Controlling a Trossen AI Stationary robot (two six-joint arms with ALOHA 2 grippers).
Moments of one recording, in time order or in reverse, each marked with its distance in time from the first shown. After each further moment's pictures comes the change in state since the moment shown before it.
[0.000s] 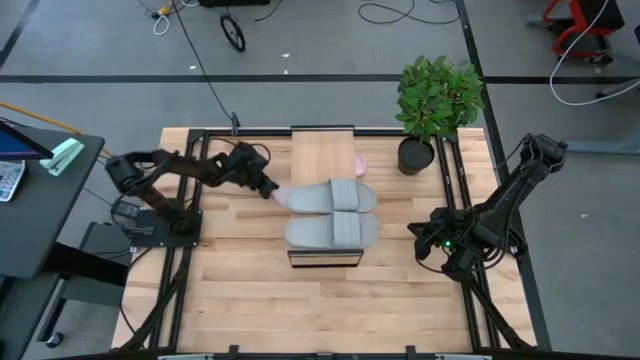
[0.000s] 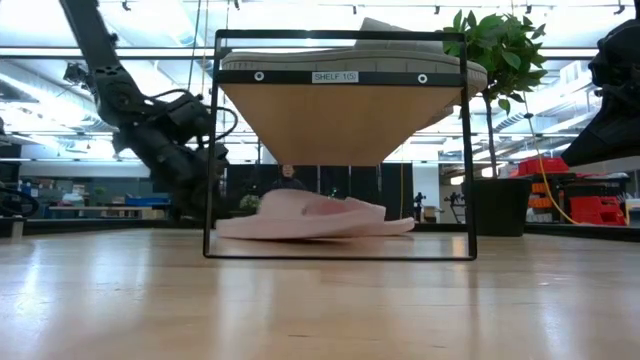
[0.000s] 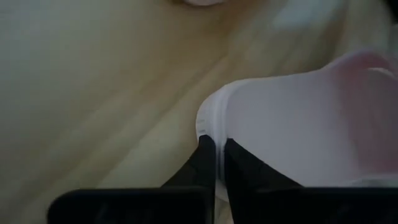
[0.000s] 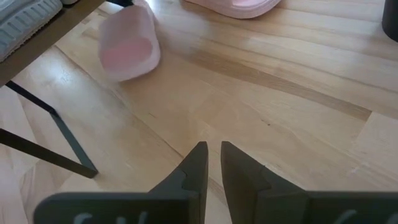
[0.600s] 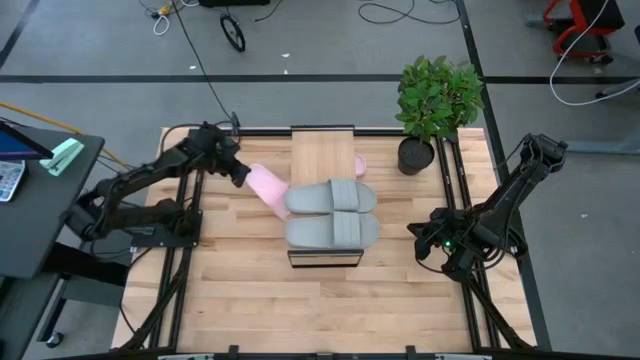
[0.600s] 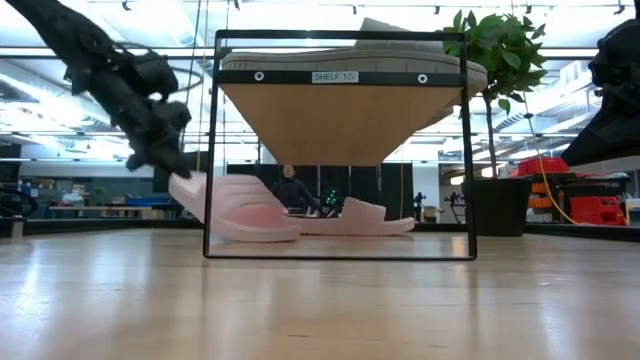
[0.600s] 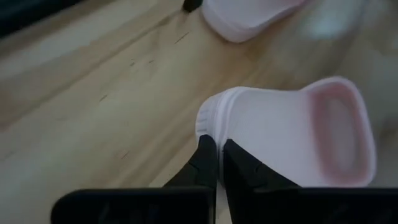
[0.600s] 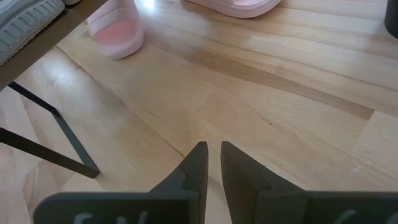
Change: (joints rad) left arm 0.230 -0.507 0.095 -0.658 -0.023 0.289; right arm 0.000 0.000 0.000 0.008 0.000 0.000
